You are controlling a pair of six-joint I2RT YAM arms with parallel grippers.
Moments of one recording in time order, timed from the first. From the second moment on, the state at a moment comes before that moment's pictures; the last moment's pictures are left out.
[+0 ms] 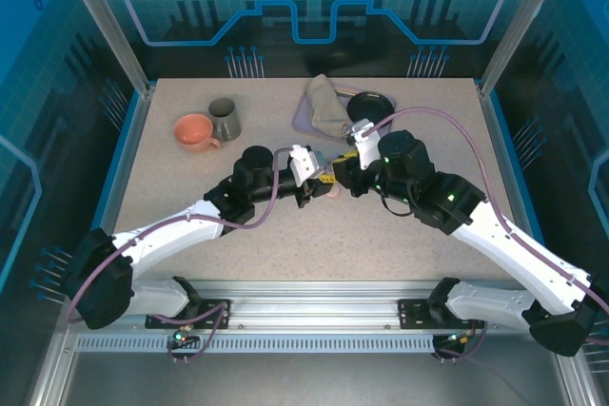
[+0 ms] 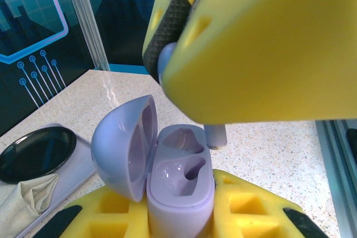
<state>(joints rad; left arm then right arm) -0.71 1.30 0.82 0.32 0.45 0.17 0.80 1.07 1.18 -0.58 0.04 0.20</state>
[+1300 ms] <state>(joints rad) -0.71 1.30 0.84 0.29 0.45 0.12 0.79 1.01 1.06 -0.46 0.06 0.21</state>
